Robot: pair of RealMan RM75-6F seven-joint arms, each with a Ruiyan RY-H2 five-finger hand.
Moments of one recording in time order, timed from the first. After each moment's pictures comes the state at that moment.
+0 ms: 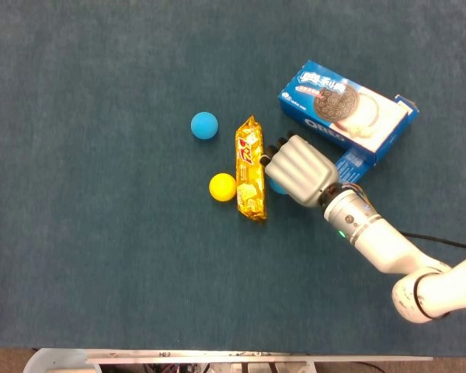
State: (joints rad) left arm -0.04 -0.79 0.12 -1.77 1.61 1.39 -0.36; right arm 1.01 -1.64 -0.05 -1.64 -0.87 1.03 -1.10
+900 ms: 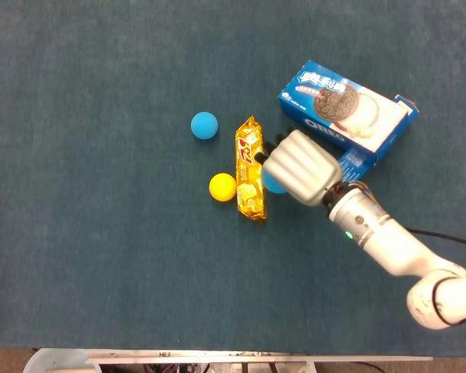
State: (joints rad) left arm -0.03 -0.78 0.13 -1.77 1.62 1.40 -0.36; right arm 0.98 -1.54 0.00 -1.77 -0.98 1.06 -1.00
